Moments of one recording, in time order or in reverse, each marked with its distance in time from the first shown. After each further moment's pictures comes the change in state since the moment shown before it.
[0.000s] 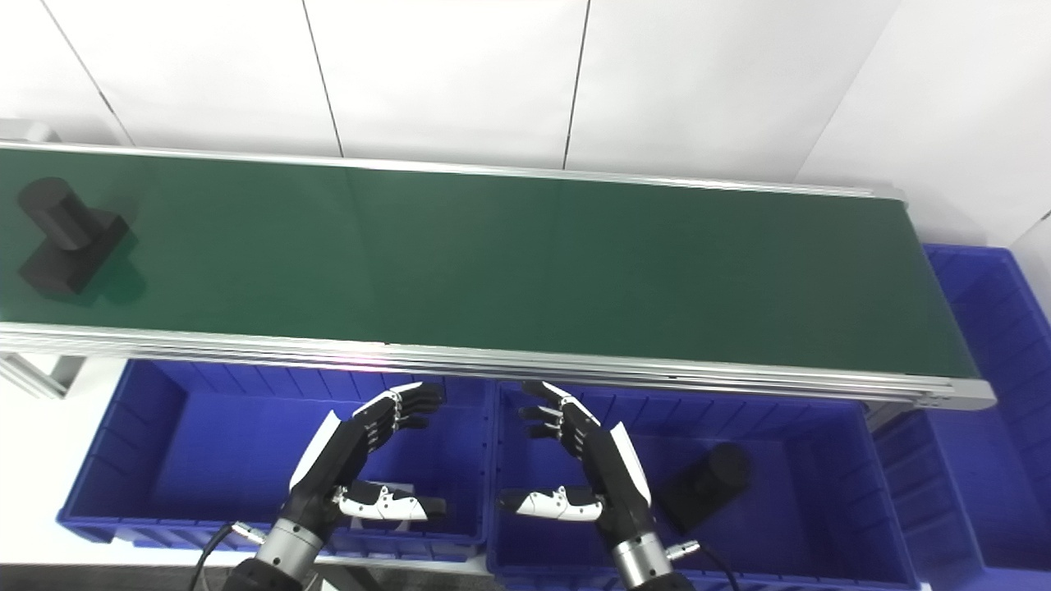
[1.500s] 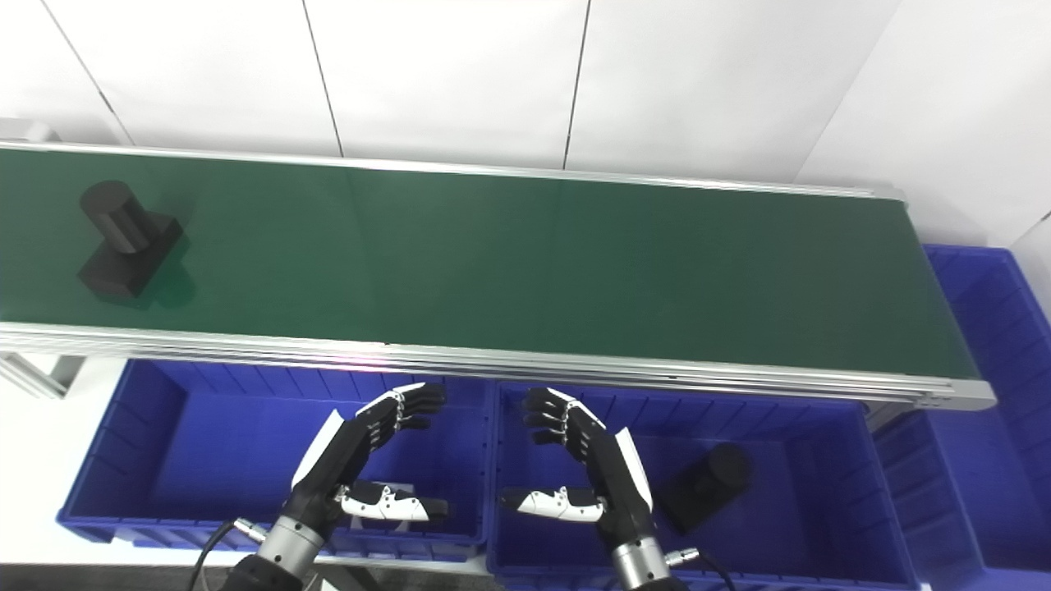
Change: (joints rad) left arm -0.007 0.003 0.000 0.003 0.013 0.000 -0.006; right arm 0.001 0.009 -0.005 0.033 0.000 0.000 -0.037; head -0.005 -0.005
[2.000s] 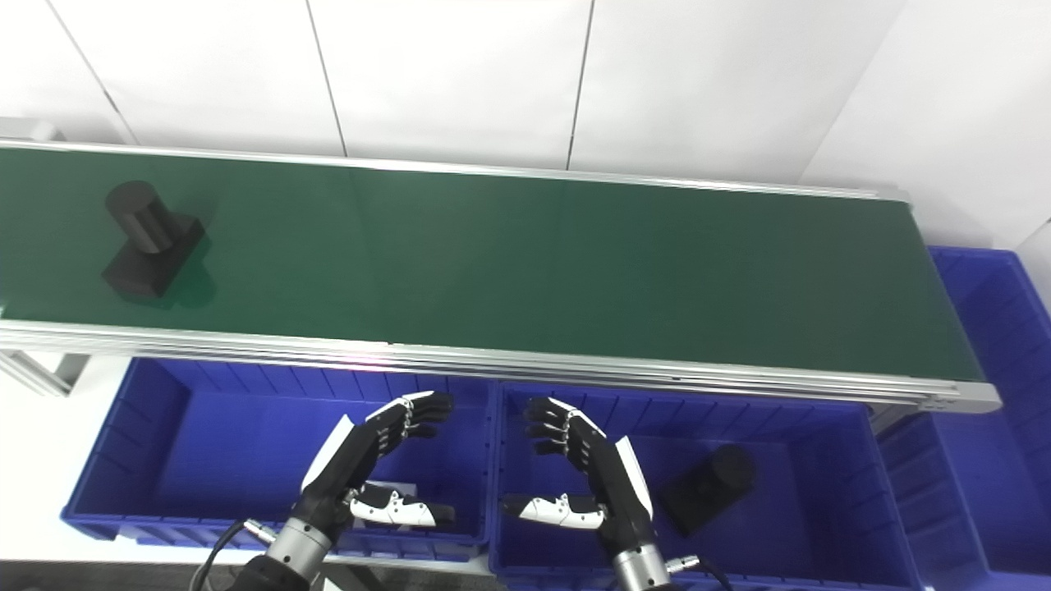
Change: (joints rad) left arm -0.017 0.001 -0.032 0.075 0.002 -0.002 0.012; right arm -0.007 -0.002 0.004 0.065 0.001 0.000 0.002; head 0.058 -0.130
